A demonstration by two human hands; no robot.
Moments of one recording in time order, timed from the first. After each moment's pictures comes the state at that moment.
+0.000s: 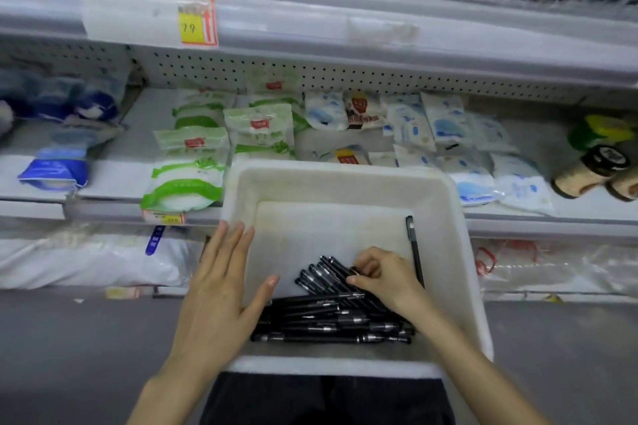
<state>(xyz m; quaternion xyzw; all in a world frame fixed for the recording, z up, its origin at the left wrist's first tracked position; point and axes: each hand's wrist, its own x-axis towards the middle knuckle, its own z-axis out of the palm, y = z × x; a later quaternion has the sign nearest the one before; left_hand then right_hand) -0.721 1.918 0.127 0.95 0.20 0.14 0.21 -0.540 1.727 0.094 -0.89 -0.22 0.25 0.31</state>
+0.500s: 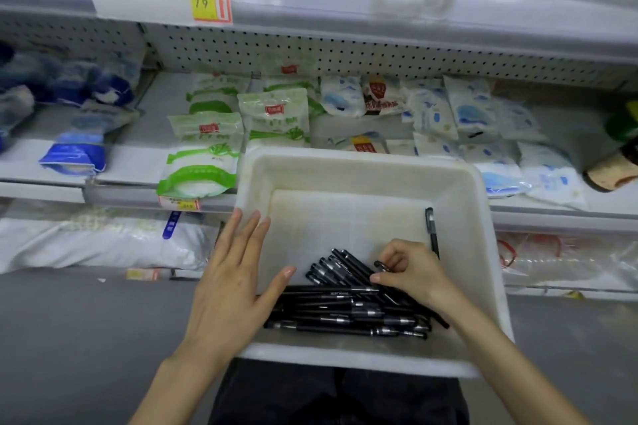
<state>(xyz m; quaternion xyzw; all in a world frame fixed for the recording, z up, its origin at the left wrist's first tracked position) -0.721 1.920 0.127 0.95 0.21 0.12 0.20 -0.537 1.718 0.108 -0.86 -0.21 0.28 0.36</state>
